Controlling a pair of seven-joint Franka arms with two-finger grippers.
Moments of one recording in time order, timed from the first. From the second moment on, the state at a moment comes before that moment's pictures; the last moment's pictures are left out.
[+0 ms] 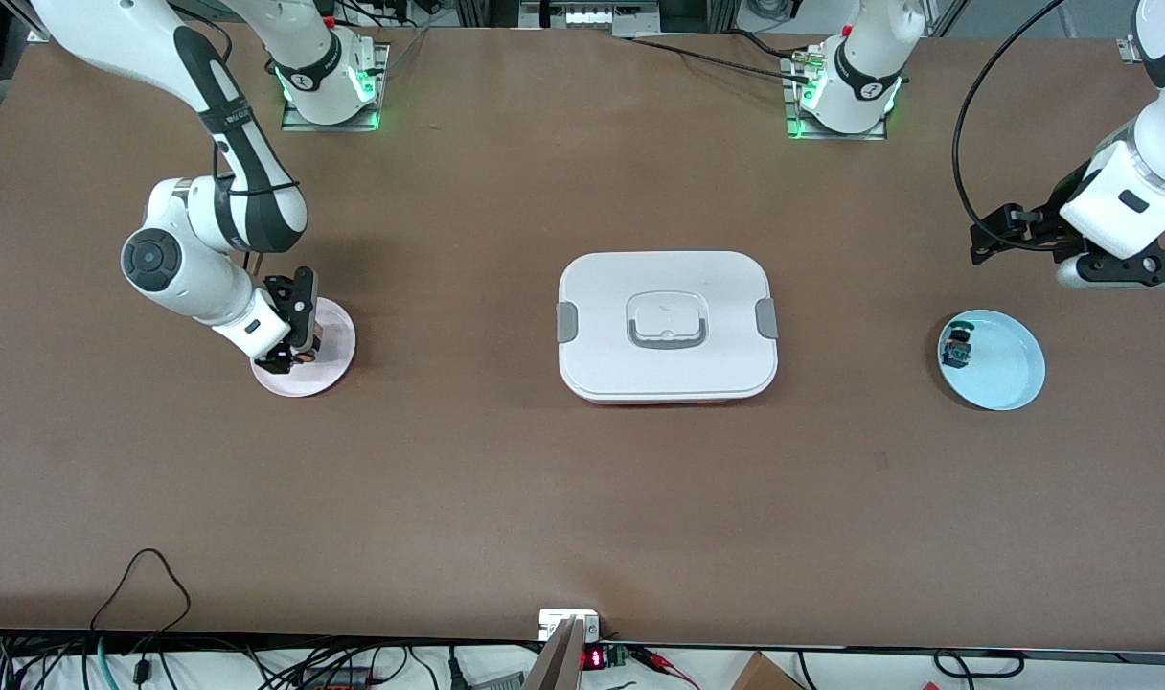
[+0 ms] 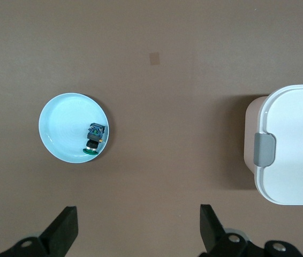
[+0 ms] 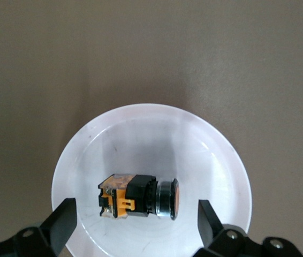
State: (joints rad) left arm -0.07 0.00 0.02 -1.70 0.02 1.64 -0.07; right arm 0.06 0.35 0.01 -2.17 0.02 2.45 -1.51
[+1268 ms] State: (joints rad) left arm -0.07 0.00 0.02 -1.70 0.02 1.64 -0.07; right arm 0.05 0.41 0.02 -2.18 0.02 2.56 -1.52
